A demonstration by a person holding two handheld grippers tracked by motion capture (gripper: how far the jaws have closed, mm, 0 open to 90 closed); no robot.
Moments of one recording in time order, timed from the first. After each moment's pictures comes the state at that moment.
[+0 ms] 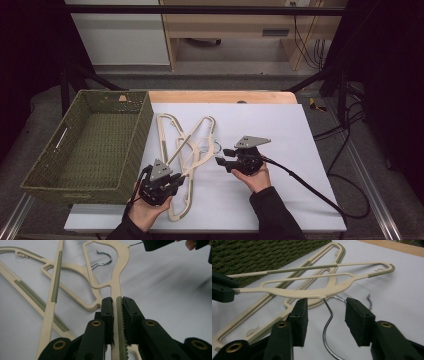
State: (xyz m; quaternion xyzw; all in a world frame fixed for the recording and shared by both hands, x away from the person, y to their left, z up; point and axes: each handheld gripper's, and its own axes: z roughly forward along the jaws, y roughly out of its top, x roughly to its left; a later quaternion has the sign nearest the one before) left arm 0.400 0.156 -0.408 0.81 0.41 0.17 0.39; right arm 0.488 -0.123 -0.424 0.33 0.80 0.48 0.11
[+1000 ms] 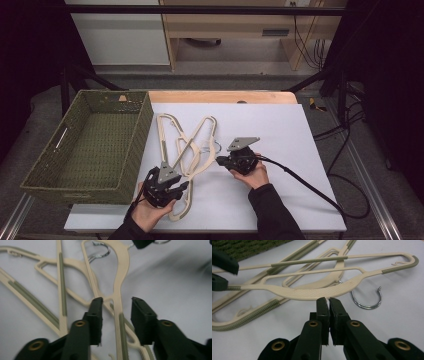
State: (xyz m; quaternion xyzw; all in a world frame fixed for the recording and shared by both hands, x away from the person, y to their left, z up) left arm 0.406 0.145 -0.413 0.83 0.37 0.18 0.36; right arm 0.497 -0.112 -0.436 0.28 0.85 0.43 0.11
